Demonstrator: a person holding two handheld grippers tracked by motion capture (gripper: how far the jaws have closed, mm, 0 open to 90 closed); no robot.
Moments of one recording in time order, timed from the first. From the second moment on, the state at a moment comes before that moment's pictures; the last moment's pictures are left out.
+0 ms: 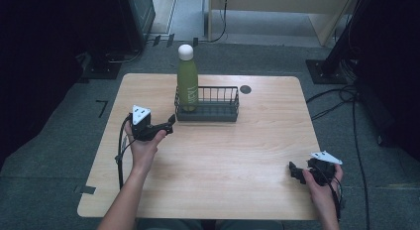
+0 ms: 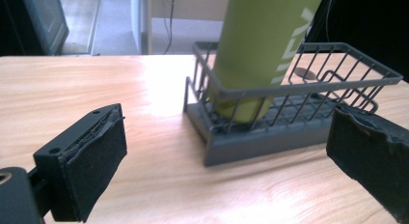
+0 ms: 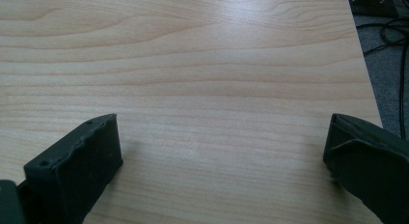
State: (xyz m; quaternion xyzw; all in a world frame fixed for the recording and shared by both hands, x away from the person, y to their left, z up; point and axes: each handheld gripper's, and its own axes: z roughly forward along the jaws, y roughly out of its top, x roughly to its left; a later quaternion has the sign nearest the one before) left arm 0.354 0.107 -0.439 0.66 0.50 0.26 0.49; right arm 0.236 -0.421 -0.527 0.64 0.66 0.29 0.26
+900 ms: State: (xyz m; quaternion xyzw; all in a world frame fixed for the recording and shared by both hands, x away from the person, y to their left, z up) left arm 0.292 0.167 -0.504 0.70 0.54 0.24 0.41; right arm 0.236 -0.421 -0.527 0.64 0.66 0.29 0.26
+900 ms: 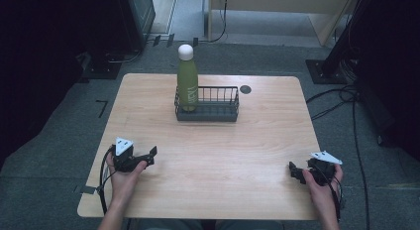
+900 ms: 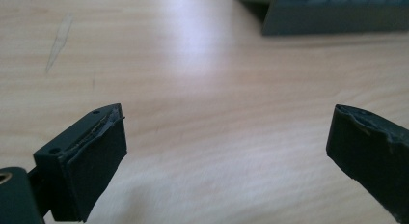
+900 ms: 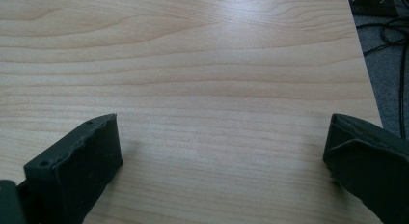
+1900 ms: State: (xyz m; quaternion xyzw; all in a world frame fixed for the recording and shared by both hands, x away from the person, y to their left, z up) left arm 0.256 0.190 -0.518 0.74 0.56 0.23 0.29; right arm 0.236 -0.421 -0.527 0.64 0.66 0.29 0.26
